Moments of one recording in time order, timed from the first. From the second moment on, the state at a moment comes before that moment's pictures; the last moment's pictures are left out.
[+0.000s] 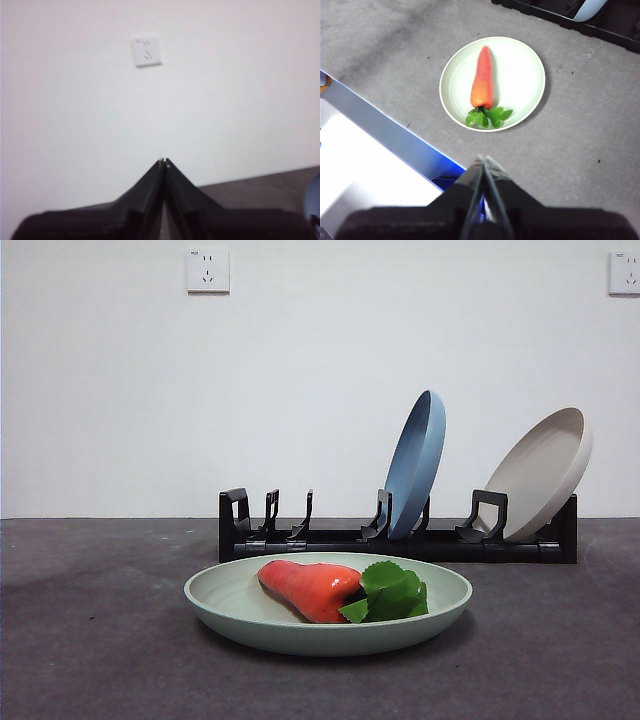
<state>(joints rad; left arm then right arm) -0.25 0.53 0.83 -0.13 -0.19 0.14 0.84 0.79 1.19 -1.18 0.03 0.24</state>
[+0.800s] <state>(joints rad) -0.04 0.04 0.02 -0.08 -0.17 0.07 0.84 0.79 1.19 -1.18 0.03 0.24</state>
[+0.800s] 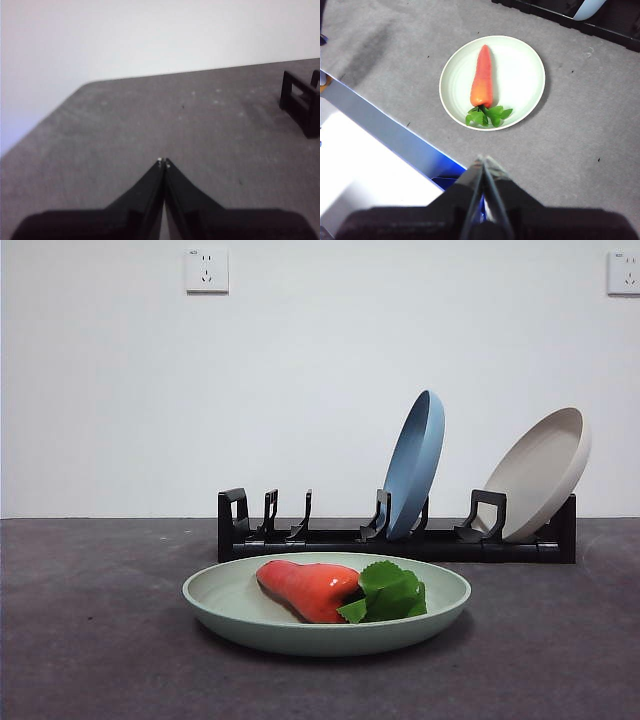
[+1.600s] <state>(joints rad) -0.04 0.01 0.02 -0.18 -0.09 0.02 0.84 0.79 1.19 -1.18 0.03 0.24</state>
